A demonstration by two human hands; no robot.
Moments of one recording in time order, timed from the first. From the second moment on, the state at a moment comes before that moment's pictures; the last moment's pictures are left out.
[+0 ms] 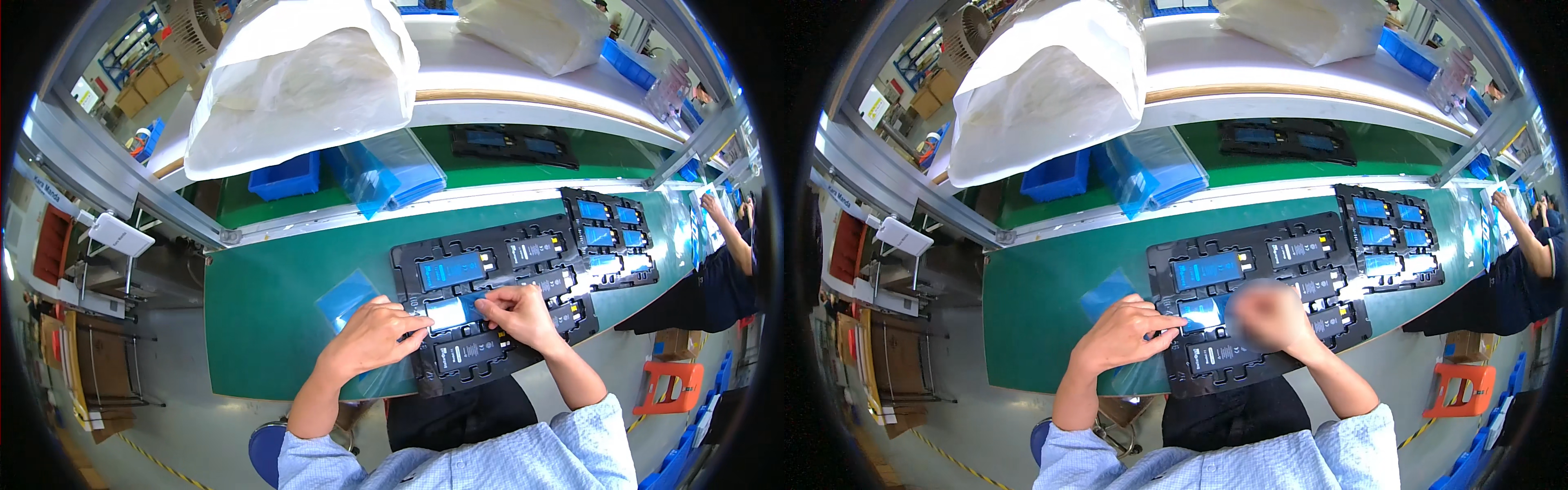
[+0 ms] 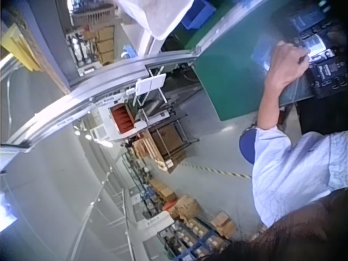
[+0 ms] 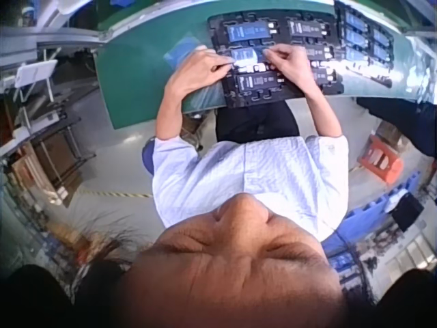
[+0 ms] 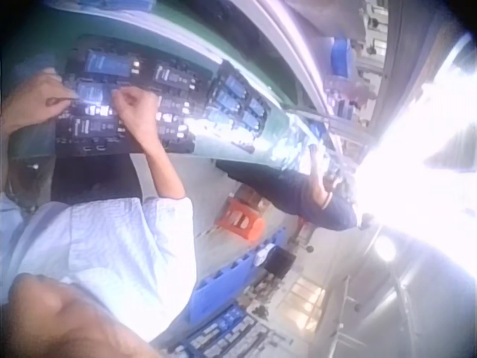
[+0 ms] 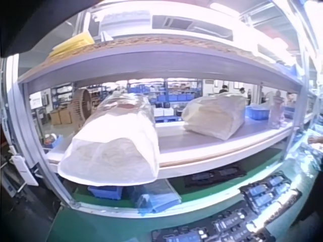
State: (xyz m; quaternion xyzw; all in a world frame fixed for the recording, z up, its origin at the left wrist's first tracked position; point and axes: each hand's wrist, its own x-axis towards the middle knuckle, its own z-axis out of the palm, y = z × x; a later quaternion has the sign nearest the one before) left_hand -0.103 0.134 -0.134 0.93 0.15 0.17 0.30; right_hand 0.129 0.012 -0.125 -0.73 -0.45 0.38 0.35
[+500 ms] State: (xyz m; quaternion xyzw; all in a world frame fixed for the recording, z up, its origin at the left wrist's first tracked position) left_hand -0.130 0.139 -0.094 0.81 0.09 0.30 0.50; right_hand 0.128 -0.005 -0.107 -0.72 -0.56 0.15 0.38
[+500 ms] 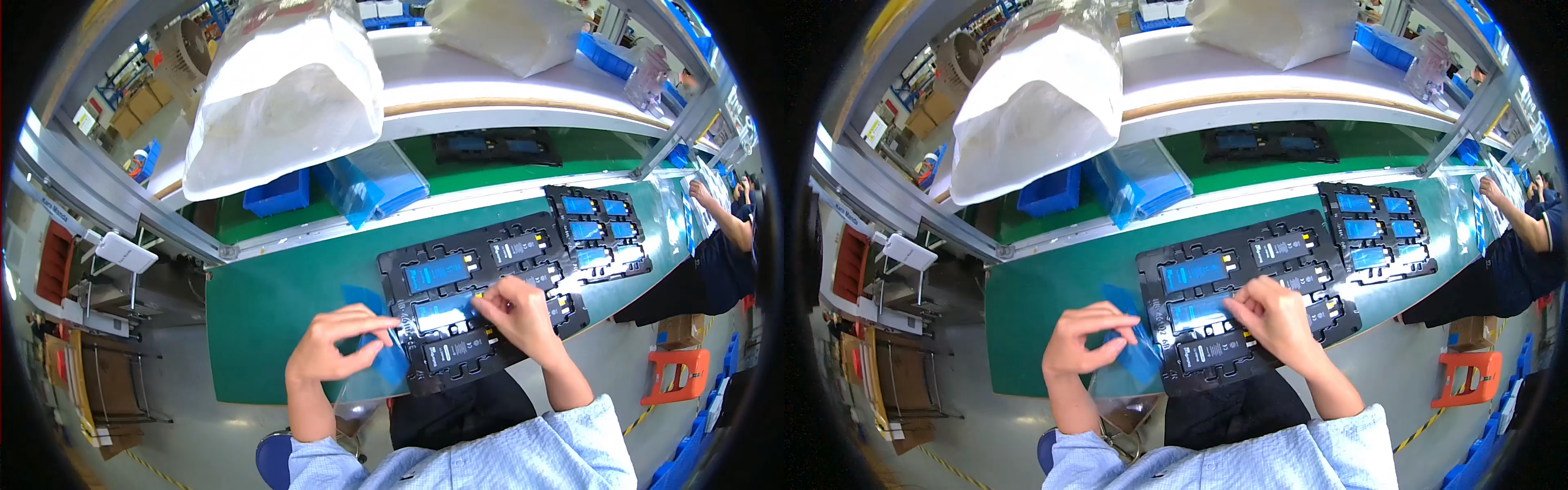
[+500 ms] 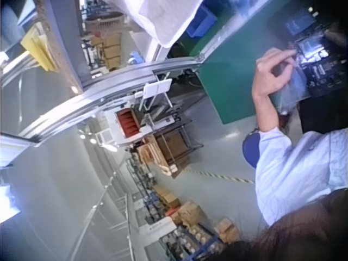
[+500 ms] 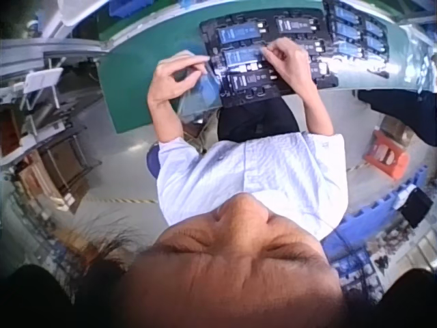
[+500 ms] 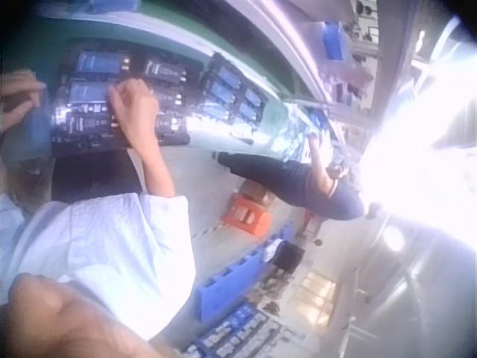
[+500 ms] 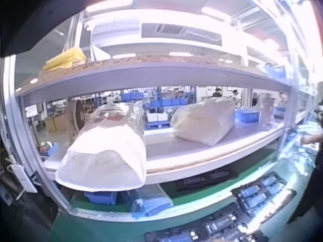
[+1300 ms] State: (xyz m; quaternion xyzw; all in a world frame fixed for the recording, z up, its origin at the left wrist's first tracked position) left_hand -0.101 -0.069 -0.137 0.57 0.36 0.33 0.66; right_hand 0.124 -0.148 -0.121 -0.51 -0.59 0.42 0.47
